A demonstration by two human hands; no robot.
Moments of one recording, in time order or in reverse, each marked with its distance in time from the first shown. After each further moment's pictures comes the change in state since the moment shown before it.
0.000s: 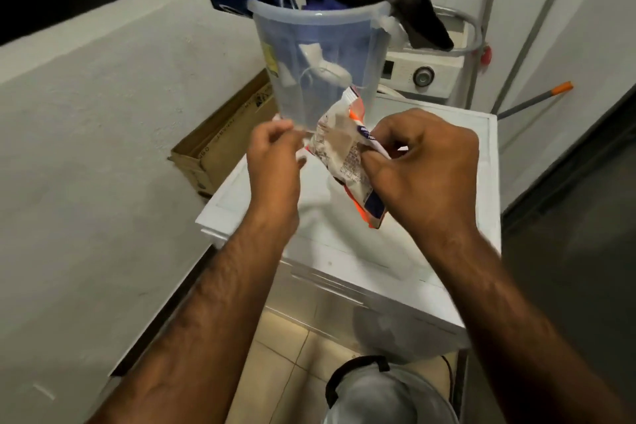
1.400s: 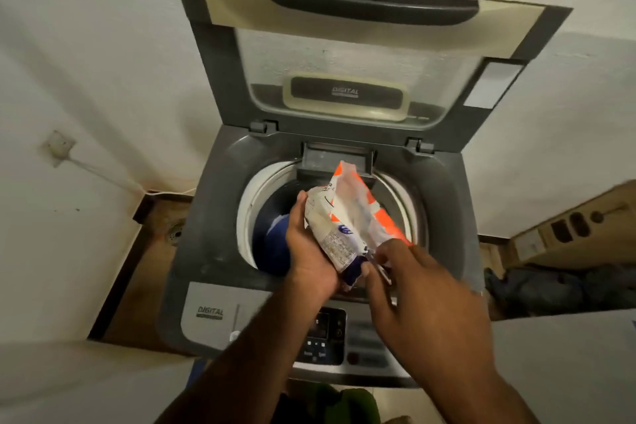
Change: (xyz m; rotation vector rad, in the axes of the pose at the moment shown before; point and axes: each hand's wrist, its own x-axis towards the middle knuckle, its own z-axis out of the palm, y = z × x) left_hand -0.324 -0.057 -0.665 -1.130 0.780 -0.051; right_hand -0.464 -0.448 0.162 -0.130 -1.204 -0.894
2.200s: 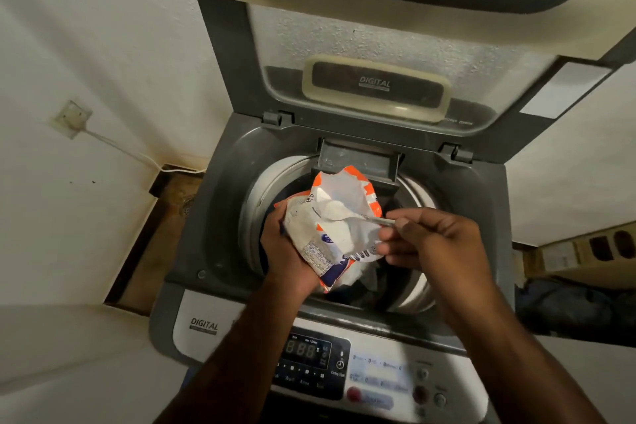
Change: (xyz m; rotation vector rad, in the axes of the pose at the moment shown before) left_hand 0.064 0.031 -0.058 0.095 0.203 0.180; right_hand 0.115 0.030 0.024 1.218 -0.139 0.471
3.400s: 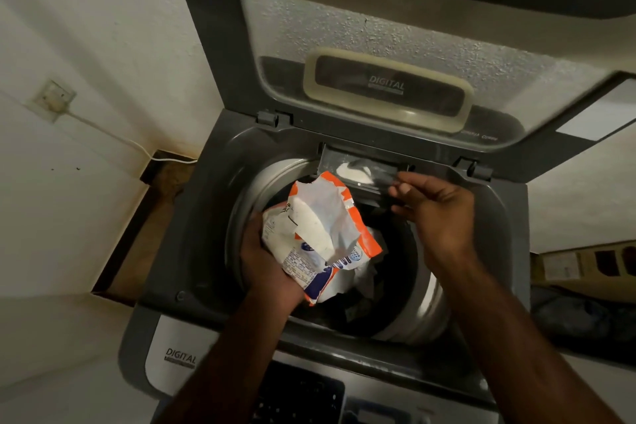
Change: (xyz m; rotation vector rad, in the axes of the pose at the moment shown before) left_hand 0.016 0.006 -0.005 -0.243 0.018 -0.052; right_hand 0.135 0.022 0.014 0.124 0.113 -0.132
